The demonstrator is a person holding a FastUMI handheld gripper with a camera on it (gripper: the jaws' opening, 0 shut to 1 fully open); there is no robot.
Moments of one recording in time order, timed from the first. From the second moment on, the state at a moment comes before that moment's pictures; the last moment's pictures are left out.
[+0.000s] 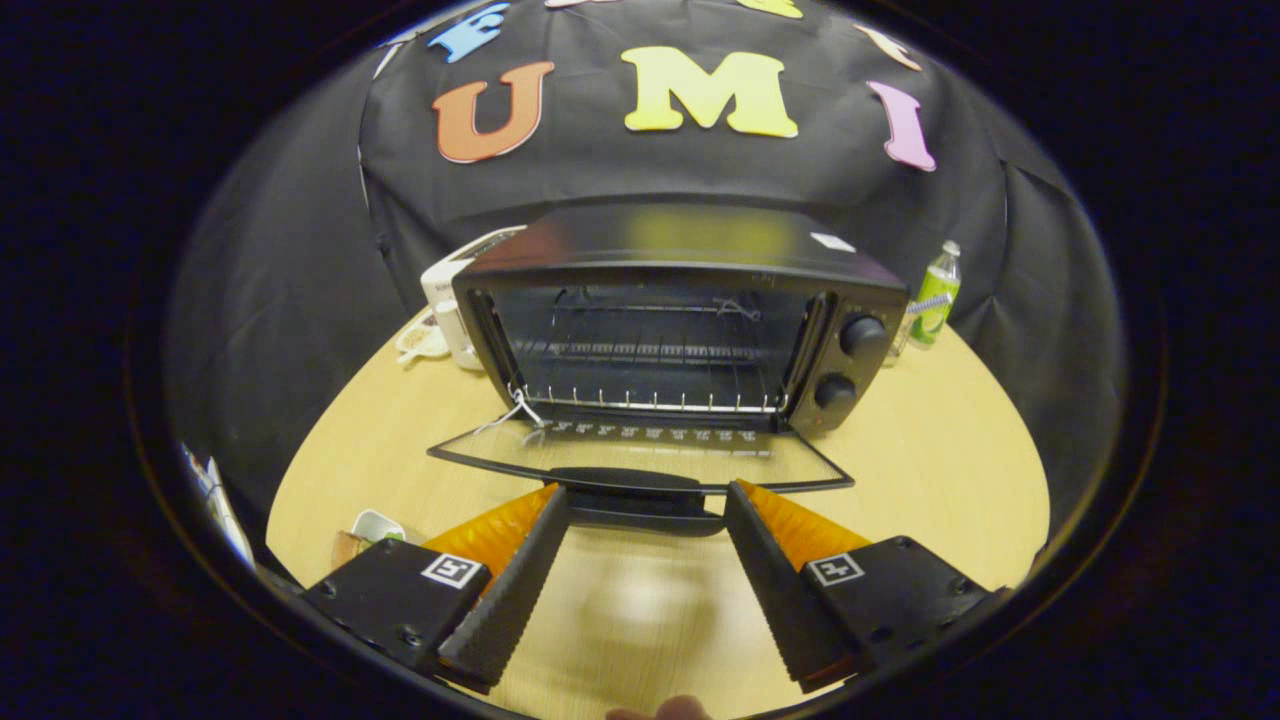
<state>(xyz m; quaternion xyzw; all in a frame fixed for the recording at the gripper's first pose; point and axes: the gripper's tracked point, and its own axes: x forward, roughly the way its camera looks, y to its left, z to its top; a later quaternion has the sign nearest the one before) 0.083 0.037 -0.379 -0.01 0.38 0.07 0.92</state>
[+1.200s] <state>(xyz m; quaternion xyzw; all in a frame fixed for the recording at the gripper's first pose) -0.035 0.166 -0.317 0.21 0.57 0.26 0.75</state>
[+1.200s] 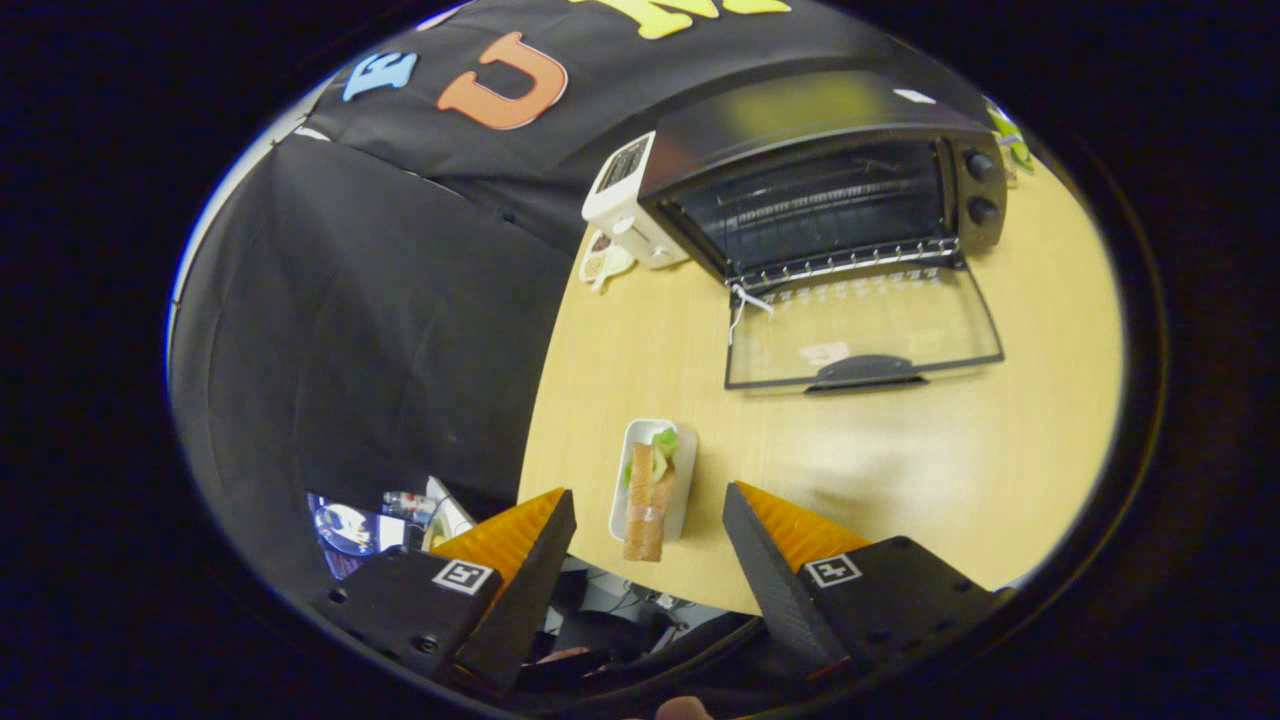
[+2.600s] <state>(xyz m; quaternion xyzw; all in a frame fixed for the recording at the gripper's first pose) 0.032 0.138 -0.258 0.42 0.53 0.23 0.70</state>
